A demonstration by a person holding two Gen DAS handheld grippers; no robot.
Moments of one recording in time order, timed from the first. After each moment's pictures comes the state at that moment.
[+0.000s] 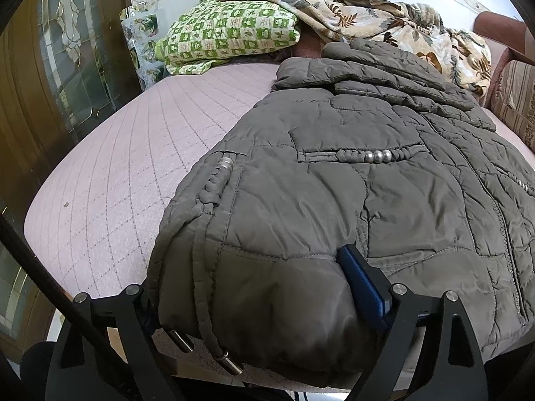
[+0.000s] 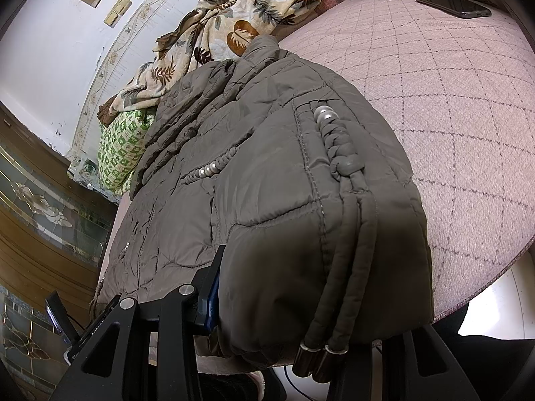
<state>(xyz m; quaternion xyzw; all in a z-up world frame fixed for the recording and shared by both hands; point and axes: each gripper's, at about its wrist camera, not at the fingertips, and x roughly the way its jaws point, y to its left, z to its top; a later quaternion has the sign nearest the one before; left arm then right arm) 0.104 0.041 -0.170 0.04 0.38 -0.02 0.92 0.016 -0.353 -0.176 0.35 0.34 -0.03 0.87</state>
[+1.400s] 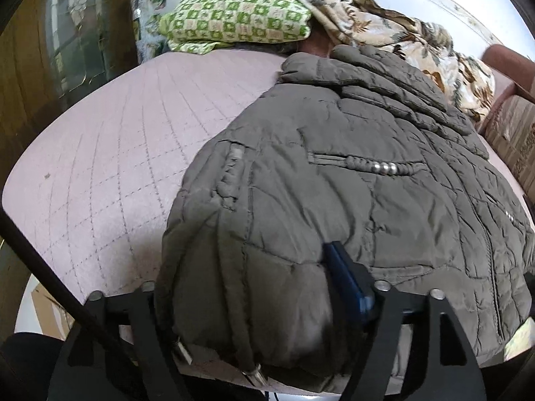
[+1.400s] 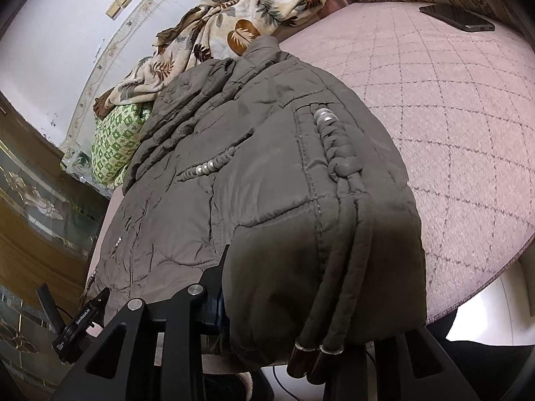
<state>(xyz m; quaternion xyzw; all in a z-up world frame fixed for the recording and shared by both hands) 0.117 0.065 -0.171 -0.04 0.41 -0.04 0.91 0.012 -0.353 -0.172 0.32 0.34 -0.05 0.88</state>
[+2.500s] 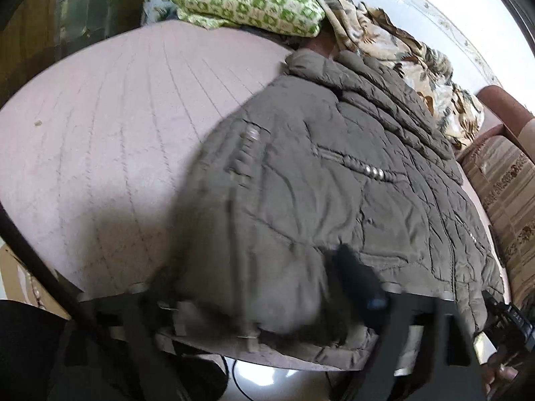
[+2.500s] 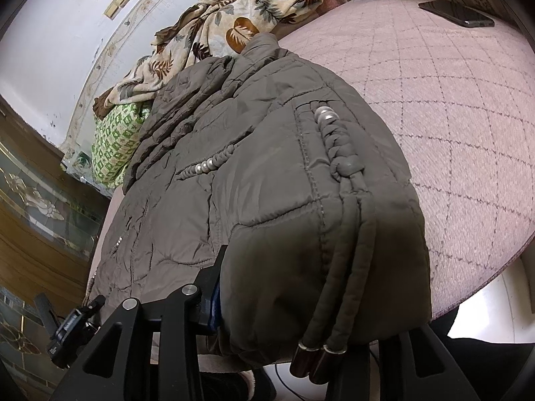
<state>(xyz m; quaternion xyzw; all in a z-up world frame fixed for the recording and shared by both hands) 0.106 0.089 -0.173 -0.14 0.43 -0.08 0.89 0.014 -0.350 -0.172 0.32 0.35 -0.05 0.88</state>
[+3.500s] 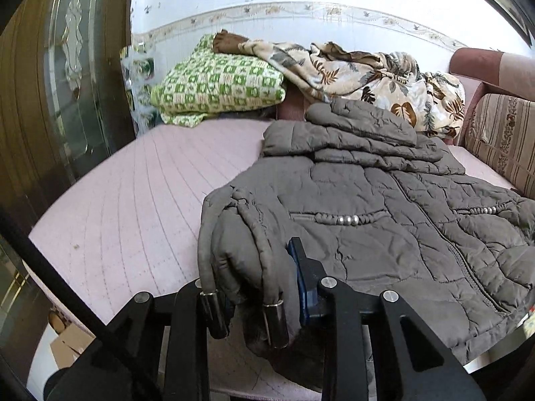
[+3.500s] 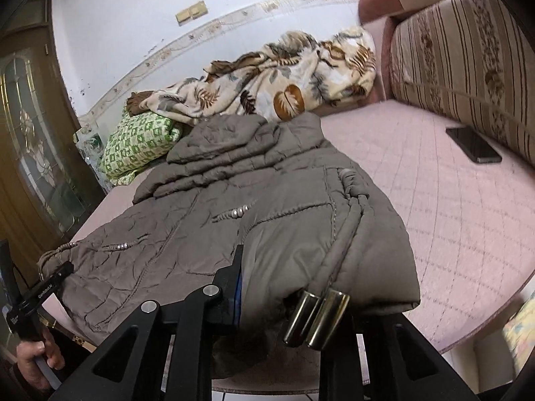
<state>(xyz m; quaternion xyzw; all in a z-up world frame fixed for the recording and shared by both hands) 0.082 0.051 -0.109 0.02 0.28 -0.06 0.96 -0.007 -0.308 -0.100 0.15 0.25 -0.07 0.96</state>
